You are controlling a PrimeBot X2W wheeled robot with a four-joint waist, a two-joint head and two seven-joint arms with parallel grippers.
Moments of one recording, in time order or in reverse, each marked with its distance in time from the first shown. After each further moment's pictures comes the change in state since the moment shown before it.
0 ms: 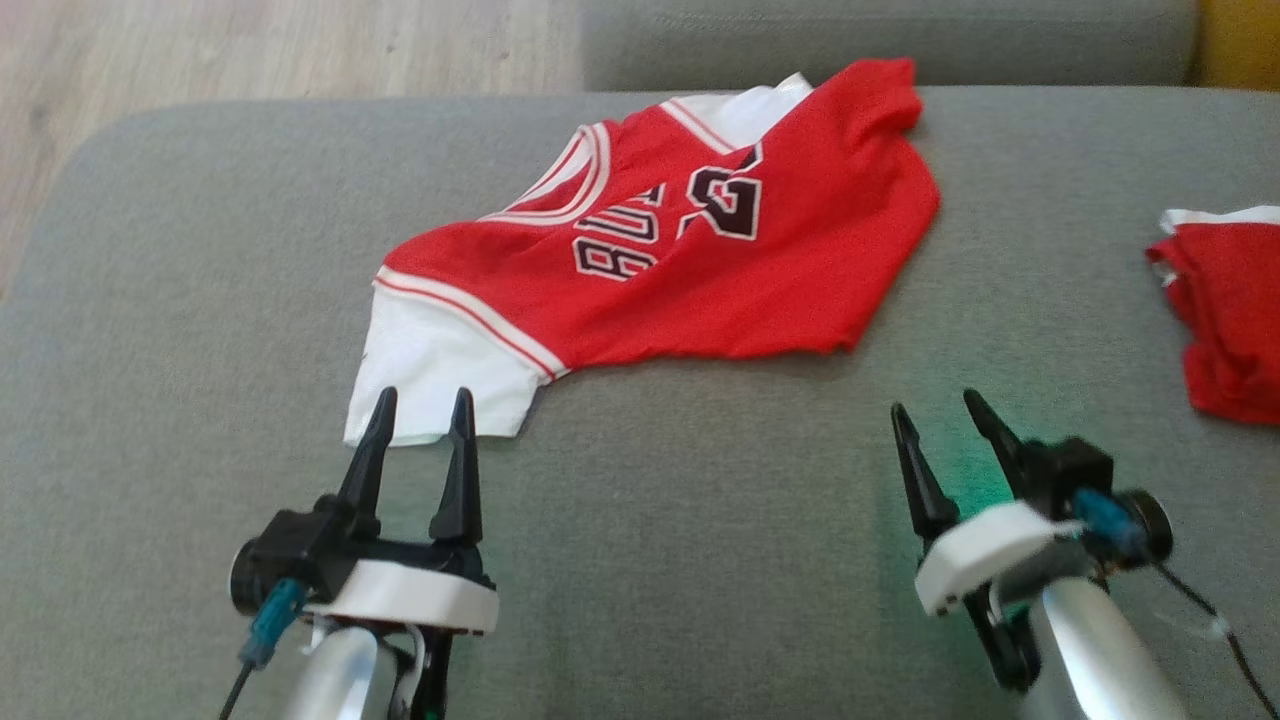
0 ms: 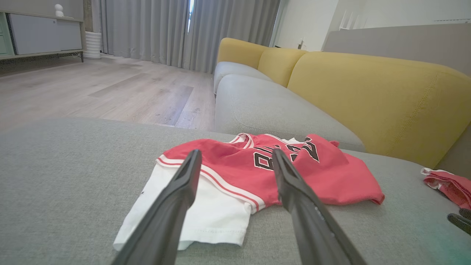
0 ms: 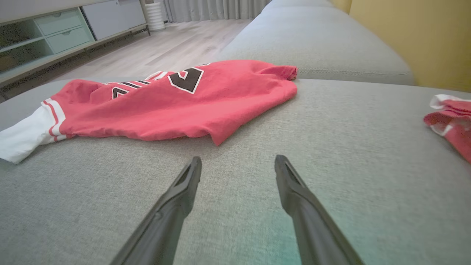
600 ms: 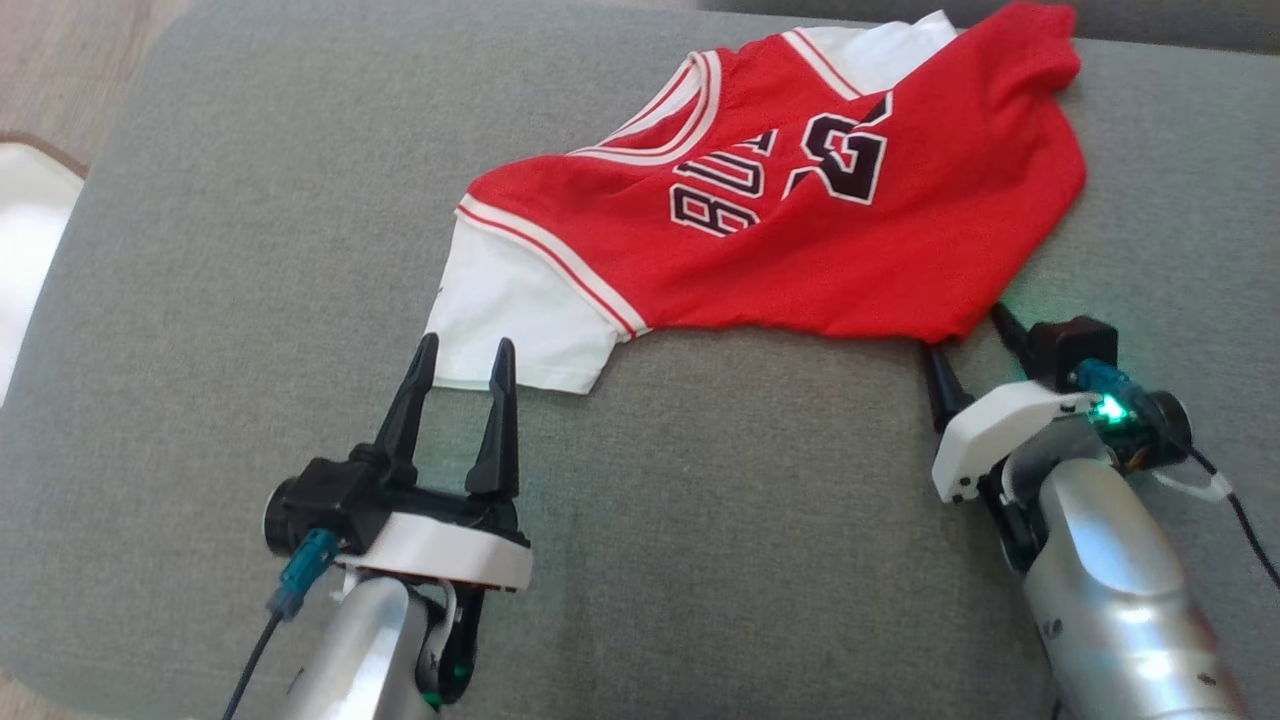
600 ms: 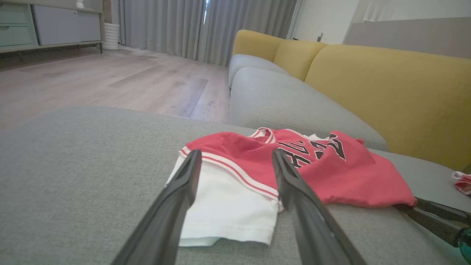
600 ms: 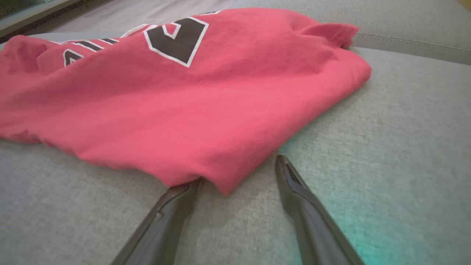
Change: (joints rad) left arm -0.091 0.000 -0.084 0.009 -0.035 0.010 0.000; right arm -0.328 -0.004 -0.094 0.374 -0.094 0.000 0.029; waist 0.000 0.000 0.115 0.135
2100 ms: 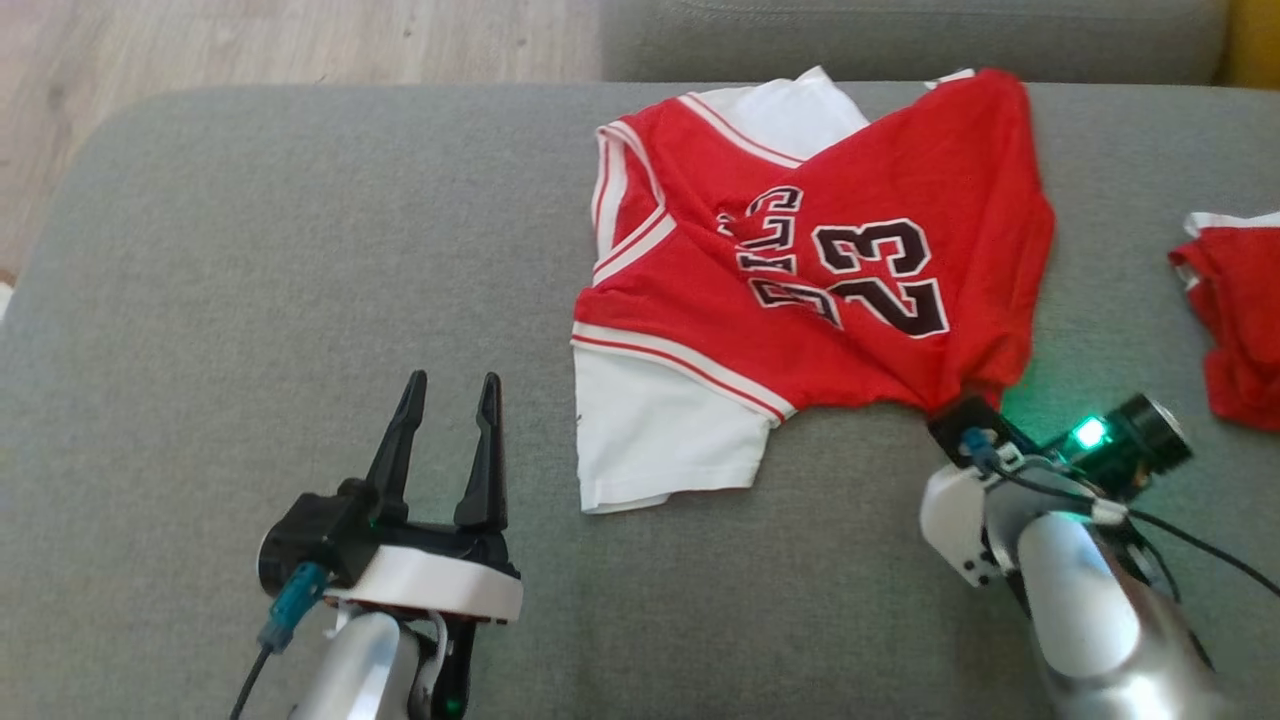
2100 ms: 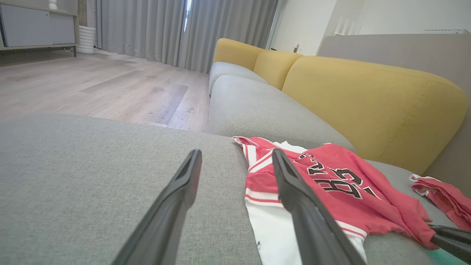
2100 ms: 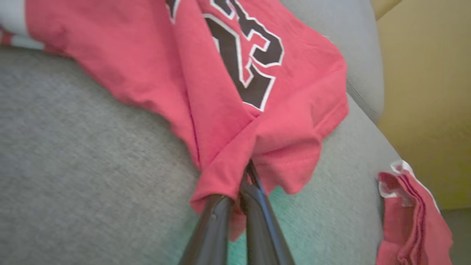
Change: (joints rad) left arm 0.057 0.000 0.019 -0.008 -0.018 0.000 0.000; right arm 0.153 0.001 -0.007 -0.217 -0.610 0.000 0.194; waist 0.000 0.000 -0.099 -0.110
